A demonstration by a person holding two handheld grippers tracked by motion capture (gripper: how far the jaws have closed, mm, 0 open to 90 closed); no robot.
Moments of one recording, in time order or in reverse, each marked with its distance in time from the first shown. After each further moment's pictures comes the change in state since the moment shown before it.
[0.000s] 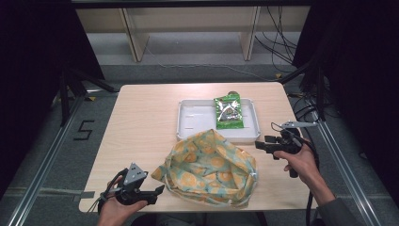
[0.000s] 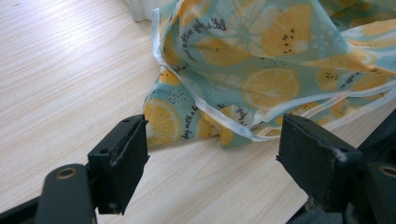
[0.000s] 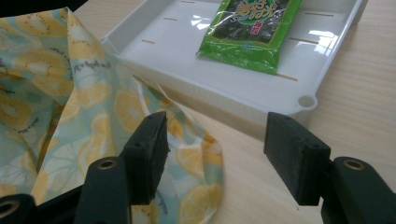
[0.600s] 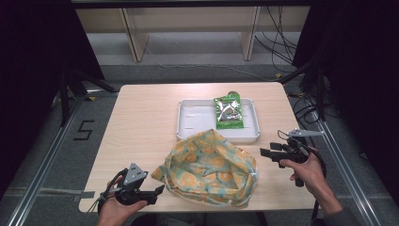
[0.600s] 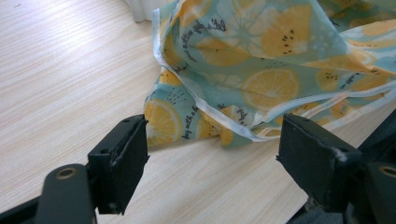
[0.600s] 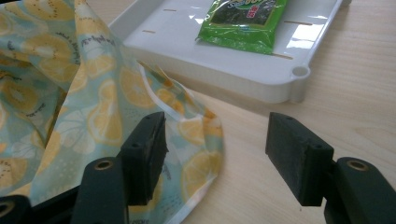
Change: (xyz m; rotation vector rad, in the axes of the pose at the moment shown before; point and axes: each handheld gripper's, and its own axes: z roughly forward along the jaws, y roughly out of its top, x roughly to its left) left arm 0.000 0.000 0.000 -0.007 0.000 0.000; right arm -0.001 -0.023 -0.018 -0.014 -0.002 -0.003
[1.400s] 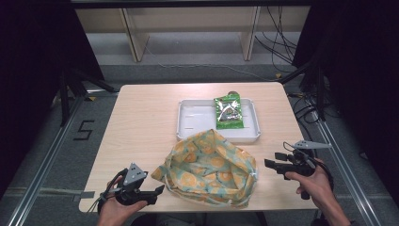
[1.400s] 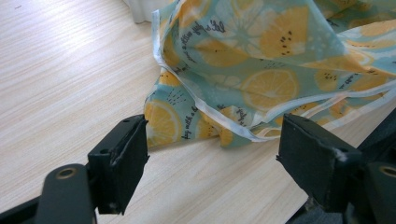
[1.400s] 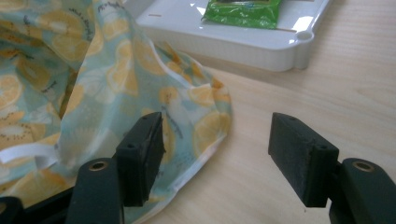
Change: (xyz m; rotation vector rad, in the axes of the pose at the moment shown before) left arm 0.002 0.001 -0.003 0.033 0.004 0.046; right arm 0.008 -0.029 -0.019 0.003 -0.001 -0.002
